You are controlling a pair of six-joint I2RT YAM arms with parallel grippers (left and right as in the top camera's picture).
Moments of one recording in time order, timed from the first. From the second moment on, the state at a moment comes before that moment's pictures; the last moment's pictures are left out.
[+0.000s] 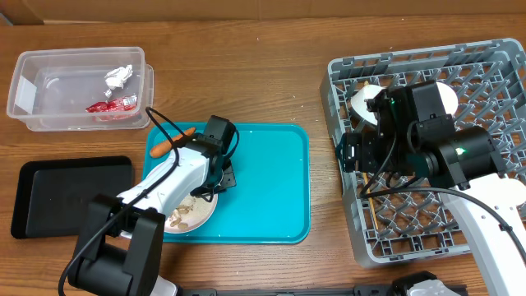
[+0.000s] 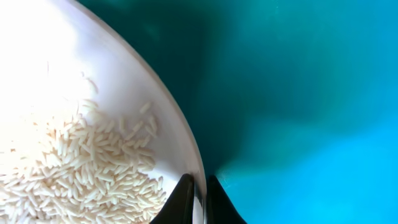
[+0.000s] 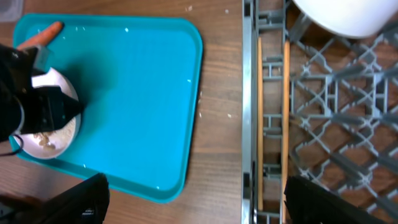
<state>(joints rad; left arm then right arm) -0.35 1.70 0.94 -0.76 -0.06 -0.60 0.28 1.28 1.35 -1.23 -0.20 0.25</state>
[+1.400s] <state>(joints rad) -0.10 1.74 1.49 -1.34 -0.15 -0.48 0.28 1.28 1.35 -1.27 -0.20 0.25</state>
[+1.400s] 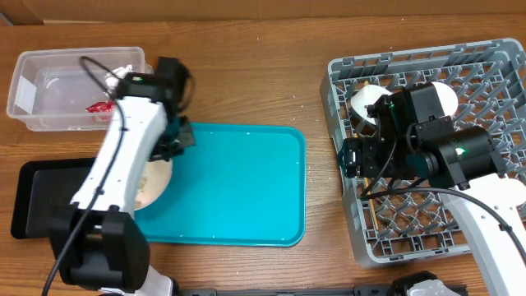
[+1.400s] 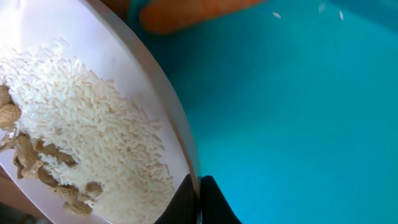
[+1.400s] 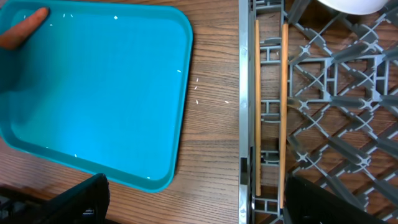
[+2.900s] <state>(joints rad) 0.91 1.74 1.50 -1.40 1.08 0.04 0.28 1.28 1.35 -1.26 -0.17 0.25</state>
